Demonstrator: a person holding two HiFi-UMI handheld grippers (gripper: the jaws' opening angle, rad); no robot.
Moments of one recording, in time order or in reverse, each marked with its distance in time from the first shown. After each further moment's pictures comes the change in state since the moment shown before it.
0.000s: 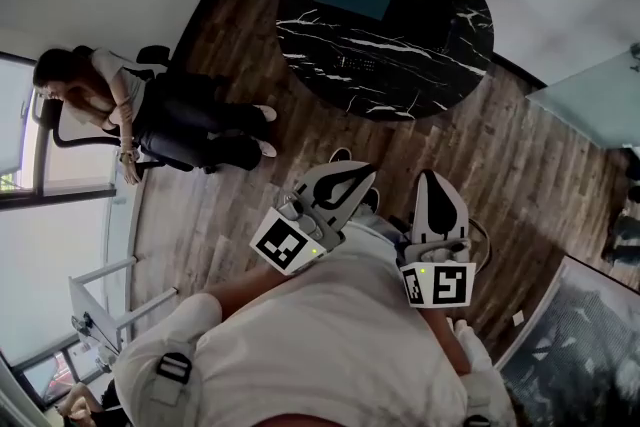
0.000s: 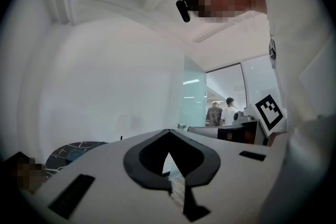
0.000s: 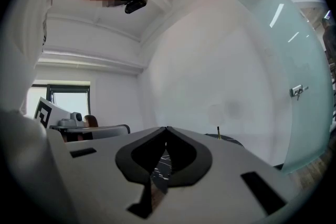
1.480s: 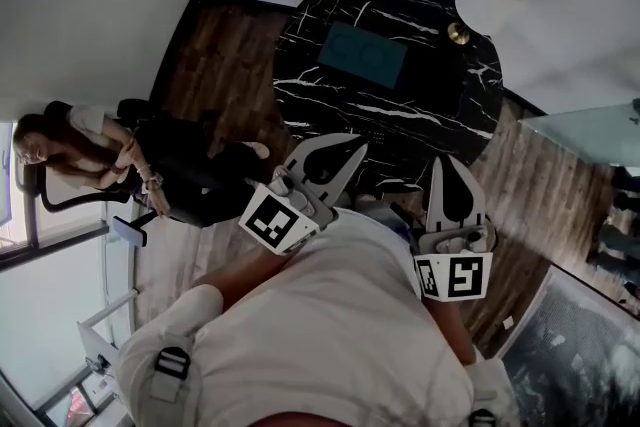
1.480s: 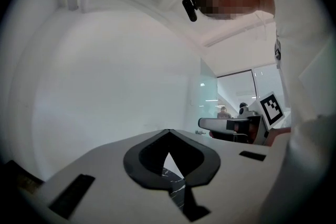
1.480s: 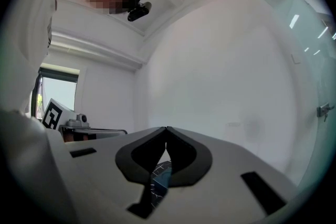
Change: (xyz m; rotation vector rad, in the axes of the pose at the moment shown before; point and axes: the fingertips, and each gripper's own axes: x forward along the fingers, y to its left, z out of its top) left arm 0.100 0.283 0.058 -0.018 -0.026 -0.026; right arm 0.276 -0.024 0.066 -0.136 -0.047 -0.018
